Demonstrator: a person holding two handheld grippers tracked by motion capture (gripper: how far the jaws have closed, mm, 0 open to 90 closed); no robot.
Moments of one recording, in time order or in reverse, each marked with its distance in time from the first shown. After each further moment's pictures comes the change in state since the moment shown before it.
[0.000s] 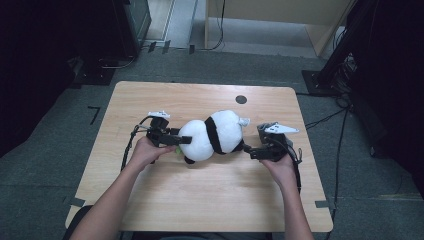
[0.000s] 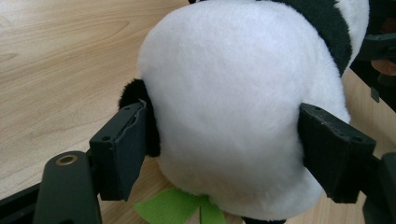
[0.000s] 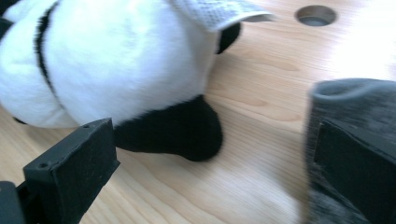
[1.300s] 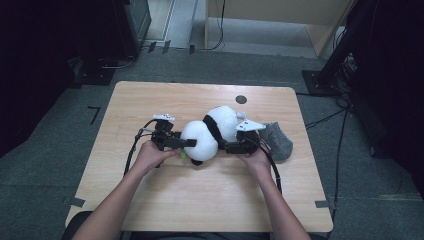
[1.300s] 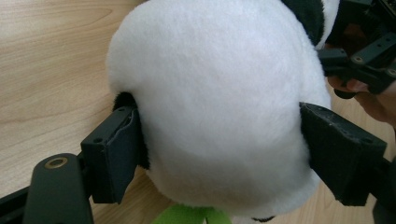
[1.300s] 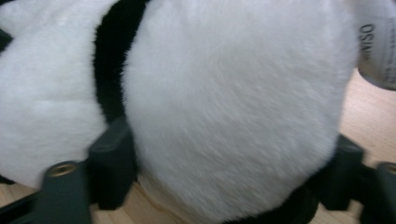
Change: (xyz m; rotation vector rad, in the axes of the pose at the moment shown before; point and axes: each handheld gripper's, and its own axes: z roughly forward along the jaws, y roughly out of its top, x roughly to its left) left arm -0.018 -0.003 0.010 0.004 0.007 -0.053; right arm 0.041 0.018 0.062 -0.046 -0.002 -0.197
